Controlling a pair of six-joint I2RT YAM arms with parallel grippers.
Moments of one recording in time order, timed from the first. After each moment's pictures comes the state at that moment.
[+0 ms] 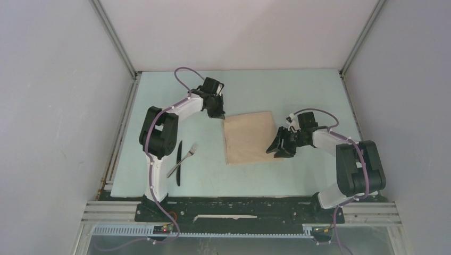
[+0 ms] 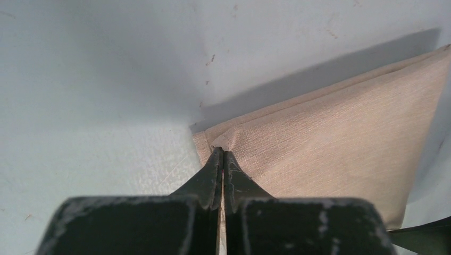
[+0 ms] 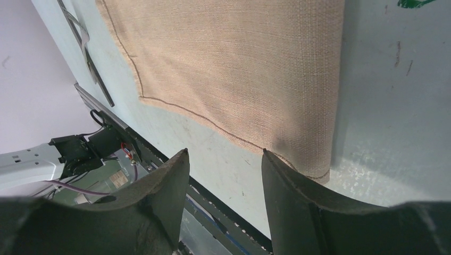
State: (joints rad) left arm -0.42 2.11 1.61 -0.49 0.16 -0.47; right arm 0.14 1.53 0.74 -0.36 -0.69 0.46
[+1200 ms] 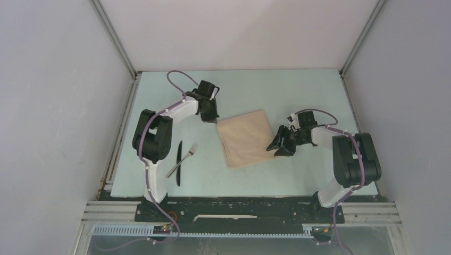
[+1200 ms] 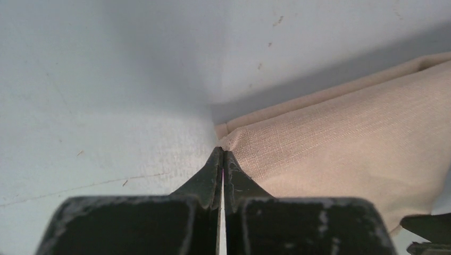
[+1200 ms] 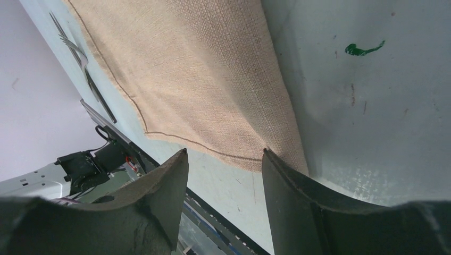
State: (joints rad) left arm -0.40 2.00 1.48 -0.54 0.06 -0.51; right arm 0.10 1.63 0.76 -0.31 -0.68 0.49
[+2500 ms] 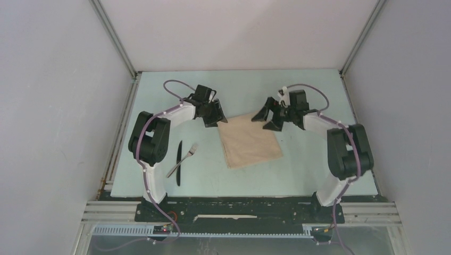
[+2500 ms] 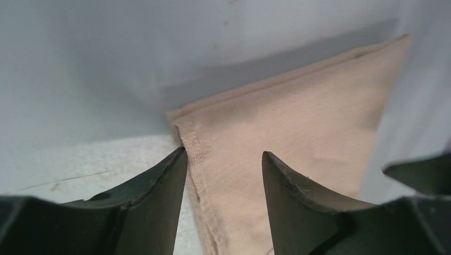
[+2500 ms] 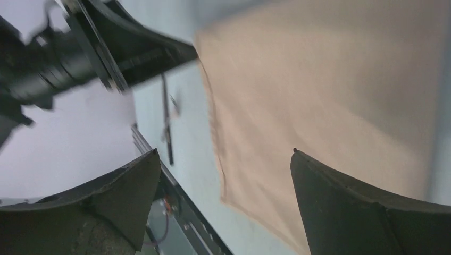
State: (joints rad) left arm -0.39 1.97 1.34 -0.37 0.22 -0.68; right arm 0.20 1.67 0.96 -0.13 -0.71 0.62
